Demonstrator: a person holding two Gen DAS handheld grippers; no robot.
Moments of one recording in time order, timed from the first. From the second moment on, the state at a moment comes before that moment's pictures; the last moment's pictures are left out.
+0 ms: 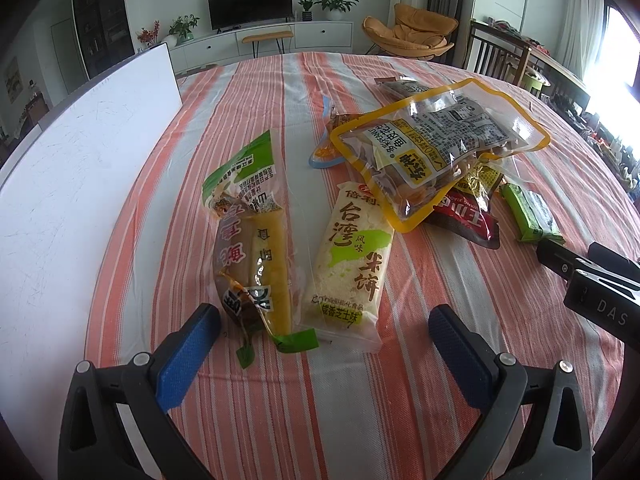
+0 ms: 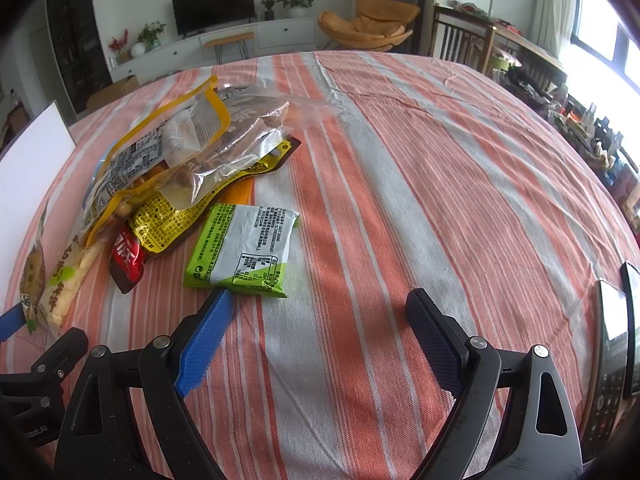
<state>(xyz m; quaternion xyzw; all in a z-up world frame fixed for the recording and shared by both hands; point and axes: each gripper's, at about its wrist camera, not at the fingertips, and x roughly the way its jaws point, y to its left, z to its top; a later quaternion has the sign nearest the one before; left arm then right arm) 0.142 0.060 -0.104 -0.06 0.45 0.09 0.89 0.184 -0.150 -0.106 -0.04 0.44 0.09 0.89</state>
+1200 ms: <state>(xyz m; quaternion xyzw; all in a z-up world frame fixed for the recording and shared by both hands) 0.136 0.072 -0.083 -0.07 0.47 0.05 0.88 0.184 -0.150 -0.107 -0.04 0.44 0.09 0.89</state>
